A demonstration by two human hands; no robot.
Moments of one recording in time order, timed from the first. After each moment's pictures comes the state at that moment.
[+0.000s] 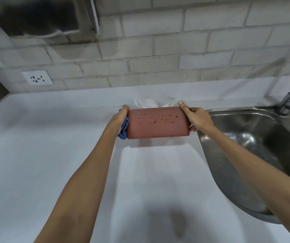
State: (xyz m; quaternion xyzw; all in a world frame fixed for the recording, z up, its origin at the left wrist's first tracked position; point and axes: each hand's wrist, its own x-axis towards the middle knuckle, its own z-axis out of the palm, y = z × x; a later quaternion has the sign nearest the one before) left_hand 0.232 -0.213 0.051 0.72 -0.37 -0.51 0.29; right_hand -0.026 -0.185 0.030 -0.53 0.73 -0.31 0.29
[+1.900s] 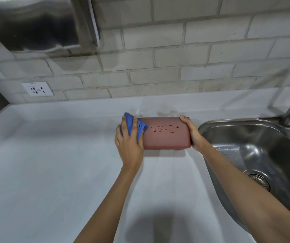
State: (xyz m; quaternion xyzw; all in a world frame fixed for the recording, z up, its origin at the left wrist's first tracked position) left_hand 0.194 -0.166 0.003 0.66 -0.66 0.05 0.35; right_hand -0.017 -0.215 -0.007 -0.37 0.56 -0.45 0.58
